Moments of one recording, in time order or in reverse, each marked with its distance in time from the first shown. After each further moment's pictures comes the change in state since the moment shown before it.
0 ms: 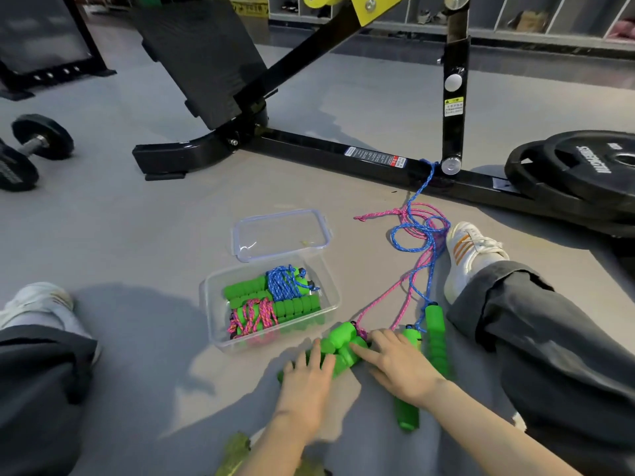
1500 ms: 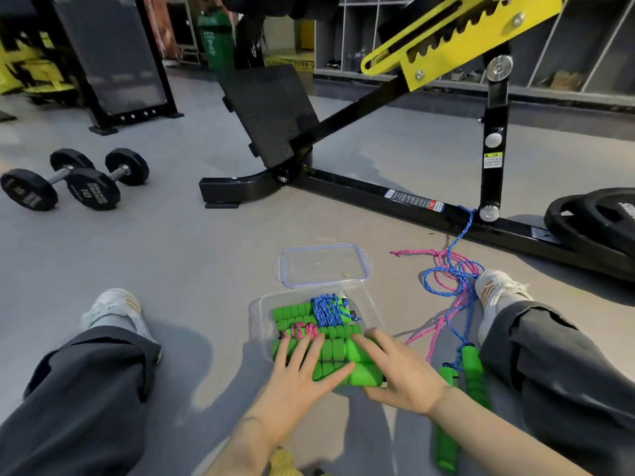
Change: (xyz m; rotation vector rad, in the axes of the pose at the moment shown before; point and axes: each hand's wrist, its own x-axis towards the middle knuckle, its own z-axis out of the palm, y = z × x) left_hand -0.049 -0.091 -0.044 0.385 0.359 0.189; right_hand 0.043 -0.059 -0.068 0.162 0.260 -0.239
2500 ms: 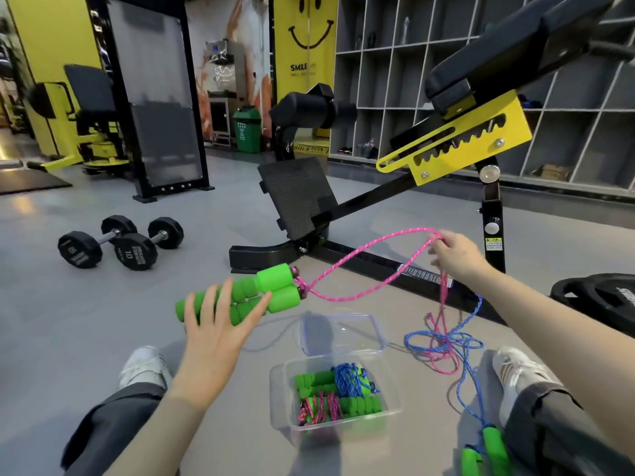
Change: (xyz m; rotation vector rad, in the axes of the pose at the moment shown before) left_hand -0.033 -0.169 -0.091 0.354 0.679 -0.515; right_hand 0.131 0.034 -0.231 0.287 0.450 0.694
